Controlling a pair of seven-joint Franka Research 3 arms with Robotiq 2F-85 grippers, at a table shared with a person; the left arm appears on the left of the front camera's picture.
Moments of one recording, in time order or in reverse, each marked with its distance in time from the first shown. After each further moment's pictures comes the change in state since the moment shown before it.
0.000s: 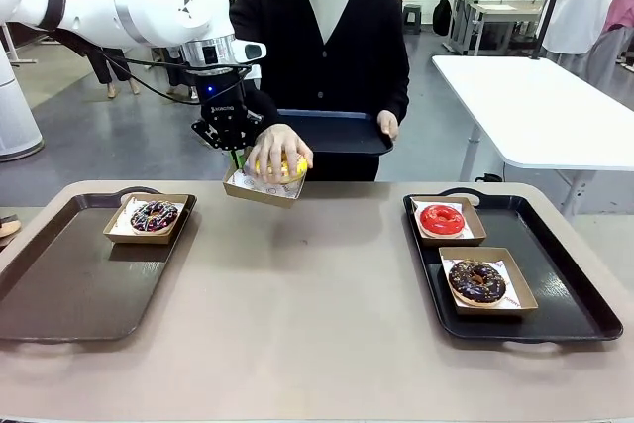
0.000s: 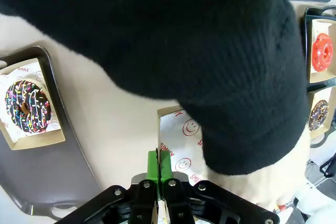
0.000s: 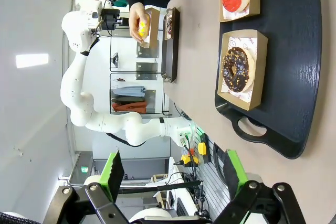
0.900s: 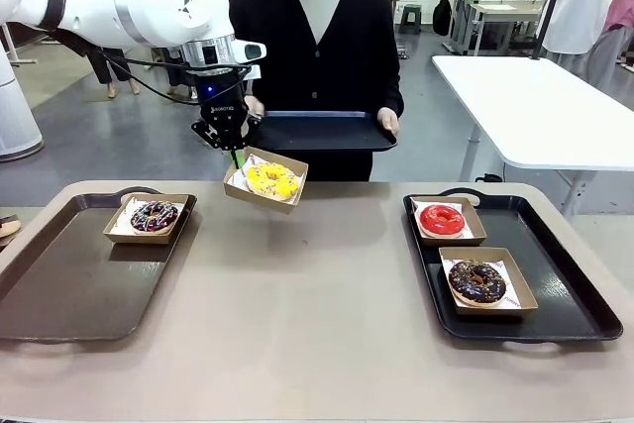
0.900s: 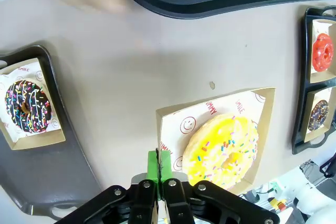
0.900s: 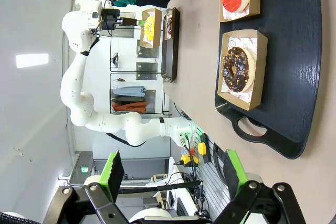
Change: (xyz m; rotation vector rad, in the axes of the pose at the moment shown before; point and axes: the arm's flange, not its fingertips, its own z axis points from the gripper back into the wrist) left arm 0.000 0.001 0.000 0.000 0.001 0.001; right arm 0.000 0.000 0.000 0.000 0.000 0.000
